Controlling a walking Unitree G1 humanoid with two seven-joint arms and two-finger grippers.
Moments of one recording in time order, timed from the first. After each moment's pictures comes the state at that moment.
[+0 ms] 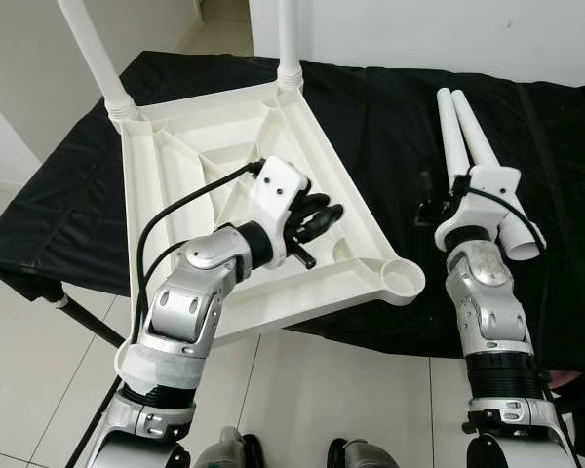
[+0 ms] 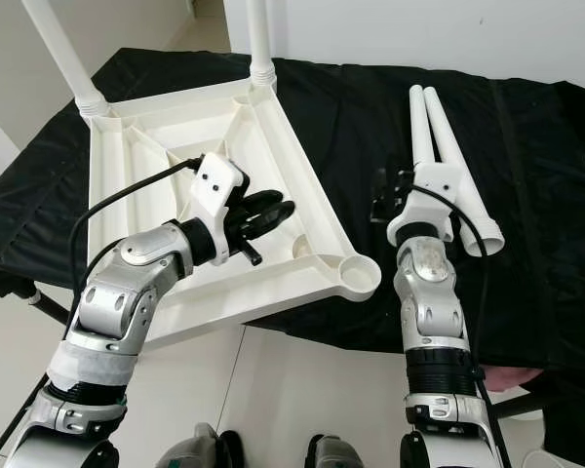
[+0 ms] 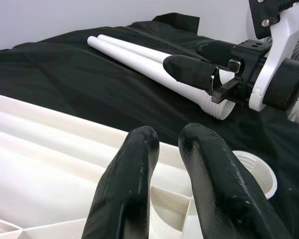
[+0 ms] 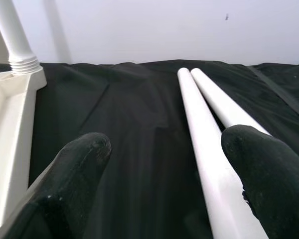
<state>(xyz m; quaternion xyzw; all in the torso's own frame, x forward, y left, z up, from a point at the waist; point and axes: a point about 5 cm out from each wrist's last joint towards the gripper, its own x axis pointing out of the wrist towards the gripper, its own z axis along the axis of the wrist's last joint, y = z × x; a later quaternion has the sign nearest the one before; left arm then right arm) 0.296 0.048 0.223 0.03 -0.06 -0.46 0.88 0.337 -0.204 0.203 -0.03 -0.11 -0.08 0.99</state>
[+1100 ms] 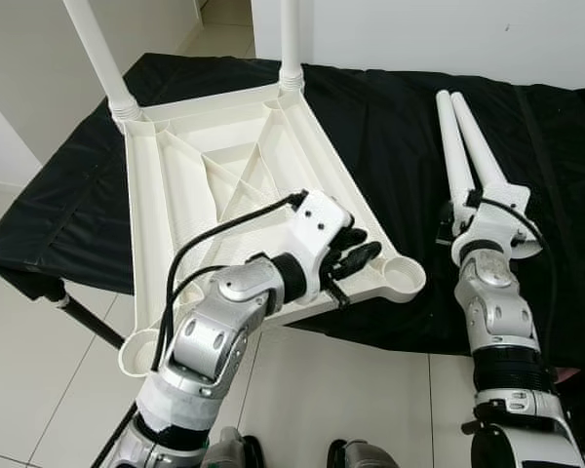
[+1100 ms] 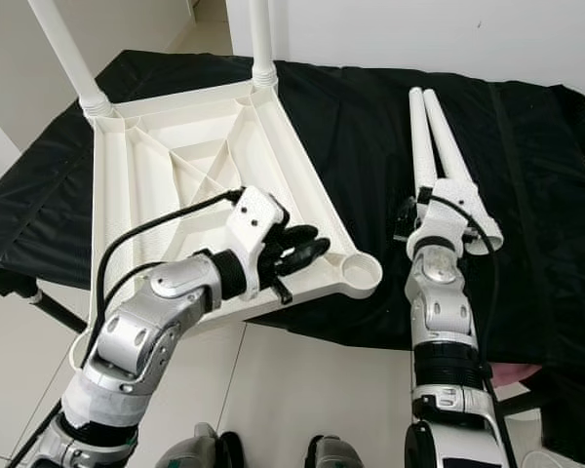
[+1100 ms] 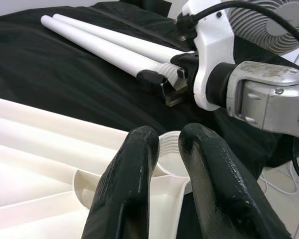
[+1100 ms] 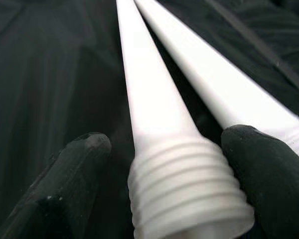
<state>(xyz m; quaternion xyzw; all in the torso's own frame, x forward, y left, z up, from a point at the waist) 0.263 0.016 0.209 0.03 -0.02 -0.51 0.86 0.340 -0.232 0.164 -0.03 0.01 -0.18 0.98</state>
